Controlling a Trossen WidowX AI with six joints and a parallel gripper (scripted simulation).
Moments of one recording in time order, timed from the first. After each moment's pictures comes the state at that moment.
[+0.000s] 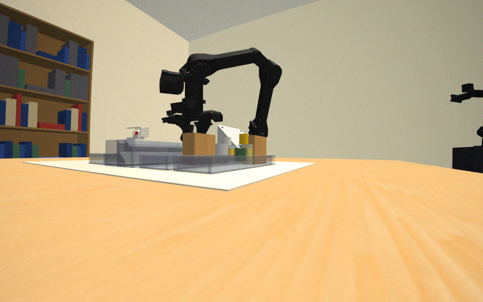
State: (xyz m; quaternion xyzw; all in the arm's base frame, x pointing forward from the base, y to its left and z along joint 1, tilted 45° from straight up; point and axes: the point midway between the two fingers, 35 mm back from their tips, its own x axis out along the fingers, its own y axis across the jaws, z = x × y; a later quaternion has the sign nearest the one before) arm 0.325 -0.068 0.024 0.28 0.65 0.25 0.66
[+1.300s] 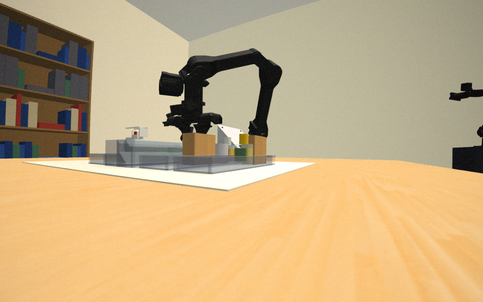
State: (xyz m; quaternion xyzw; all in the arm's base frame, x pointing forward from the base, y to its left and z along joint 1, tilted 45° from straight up) arm 0.327 -0.064 0.019 0.28 0.65 0.25 0.66
